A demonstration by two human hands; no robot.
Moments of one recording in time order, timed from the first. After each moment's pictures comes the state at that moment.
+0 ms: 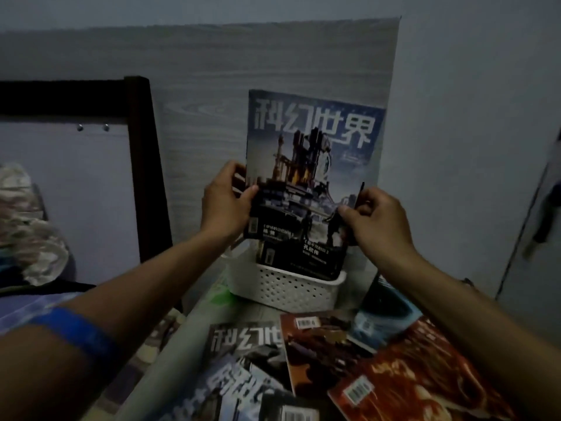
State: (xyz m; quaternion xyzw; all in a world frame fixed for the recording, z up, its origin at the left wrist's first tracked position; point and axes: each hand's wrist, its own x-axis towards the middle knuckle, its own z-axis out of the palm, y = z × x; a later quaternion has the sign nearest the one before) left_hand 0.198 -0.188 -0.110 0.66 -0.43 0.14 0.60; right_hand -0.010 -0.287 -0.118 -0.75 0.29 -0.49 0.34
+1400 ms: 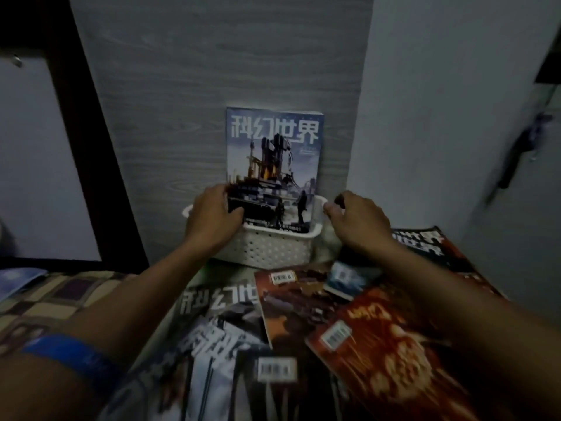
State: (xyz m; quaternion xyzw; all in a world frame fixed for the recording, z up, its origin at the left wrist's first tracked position) left_hand 0.207 -0.217 -0.213 0.78 -0.45 0.08 0.43; right_hand -0.015 -0.338 -0.195 -0.85 0.44 -0.29 0.08
